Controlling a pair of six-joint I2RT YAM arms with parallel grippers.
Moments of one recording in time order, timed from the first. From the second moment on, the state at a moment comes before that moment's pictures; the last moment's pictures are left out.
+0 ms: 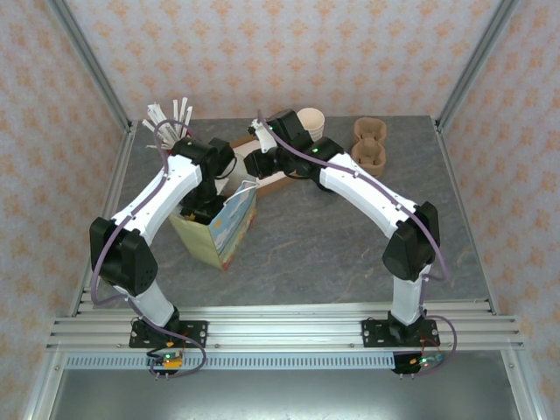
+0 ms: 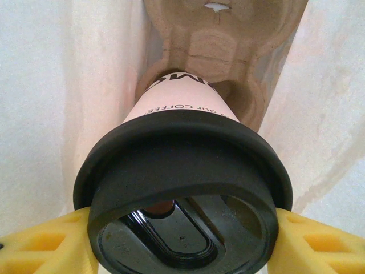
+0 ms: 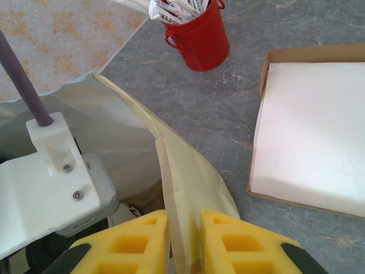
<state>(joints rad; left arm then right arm) -0.34 1.68 1.57 -1.56 -0.06 -0.19 0.73 1.89 1.86 -0.66 -0.26 0.22</state>
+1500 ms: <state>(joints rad) -0.34 1.68 1.58 -1.56 -0.05 -0.17 0.73 1.89 1.86 -0.66 -0.25 0.22</state>
